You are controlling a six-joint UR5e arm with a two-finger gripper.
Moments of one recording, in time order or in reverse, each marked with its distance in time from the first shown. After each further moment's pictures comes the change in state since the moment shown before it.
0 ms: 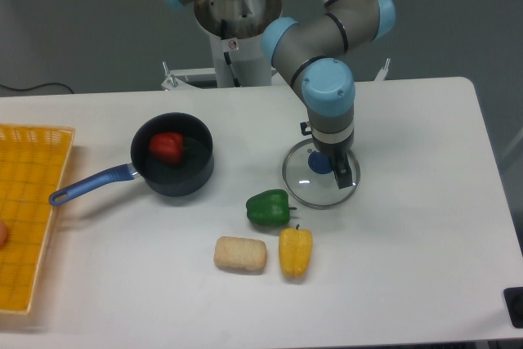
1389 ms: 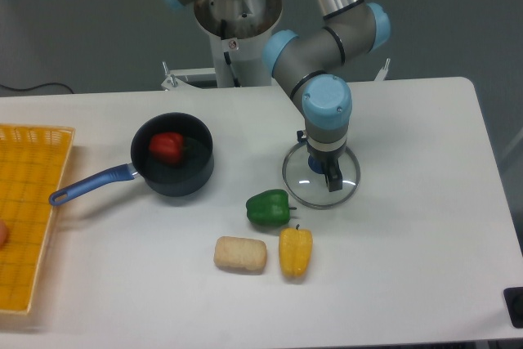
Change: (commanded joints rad) arm -0.023 -0.058 -0.008 0.002 -0.015 -0.015
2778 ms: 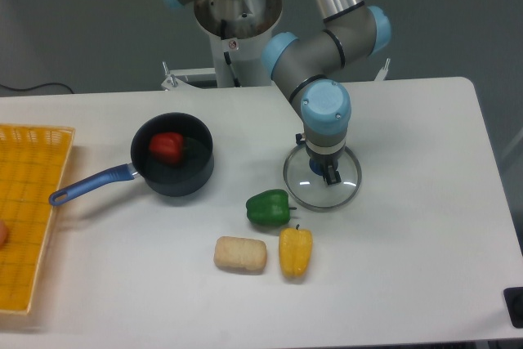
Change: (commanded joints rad) arm 0.000 0.009 0.098 -0.170 0.015 -0.014
